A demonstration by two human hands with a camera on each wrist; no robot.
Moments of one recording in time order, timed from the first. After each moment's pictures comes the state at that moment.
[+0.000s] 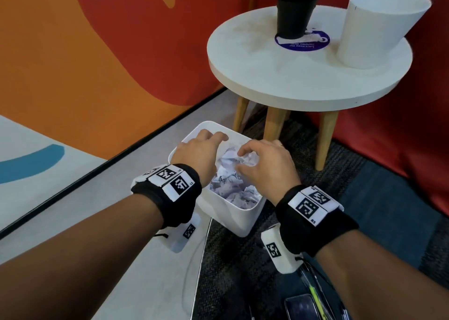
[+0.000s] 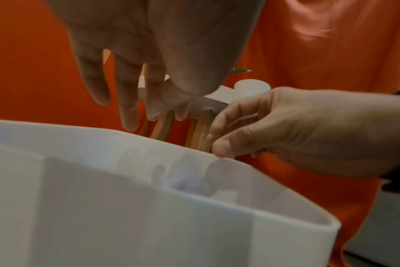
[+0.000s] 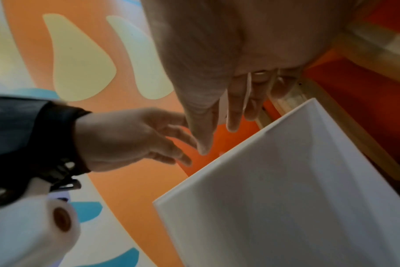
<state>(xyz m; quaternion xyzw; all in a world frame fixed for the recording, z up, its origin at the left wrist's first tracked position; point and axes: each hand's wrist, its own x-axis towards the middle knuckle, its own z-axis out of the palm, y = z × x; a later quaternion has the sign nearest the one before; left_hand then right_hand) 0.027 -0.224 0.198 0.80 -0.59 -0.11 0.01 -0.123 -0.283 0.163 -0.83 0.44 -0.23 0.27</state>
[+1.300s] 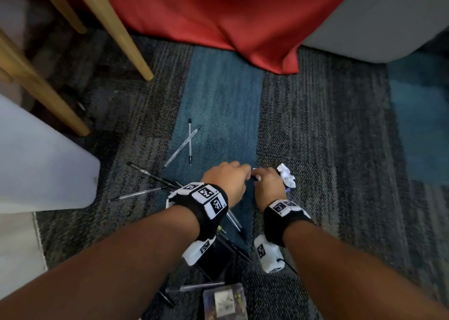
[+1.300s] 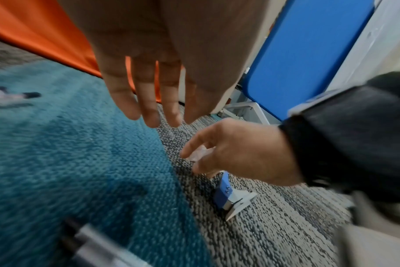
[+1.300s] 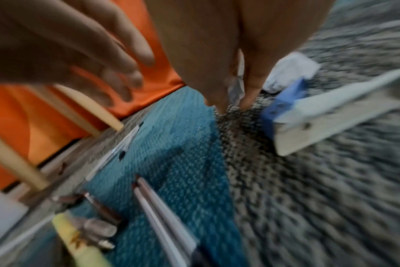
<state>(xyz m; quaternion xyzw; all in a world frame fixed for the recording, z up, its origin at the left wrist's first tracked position) -0.343 -0.204 -0.035 0.43 -0.84 -0.31 -0.09 -0.492 -0.156 -0.130 -0.53 0.80 -0.11 0.25</state>
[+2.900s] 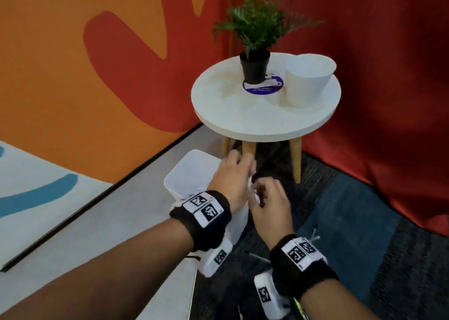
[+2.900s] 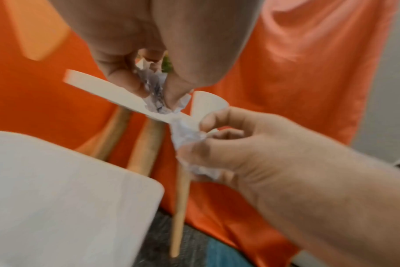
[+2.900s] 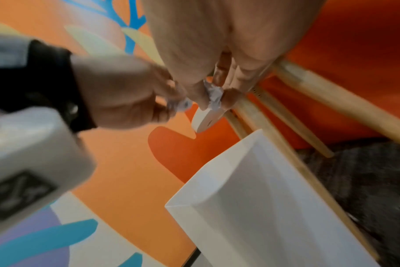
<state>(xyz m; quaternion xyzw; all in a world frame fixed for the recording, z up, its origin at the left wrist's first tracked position) -0.085 -0.224 0.262 0.71 -0.67 -0.14 0.19 -0.205 -0.230 0.193 -0.72 0.46 -0.38 0.35</state>
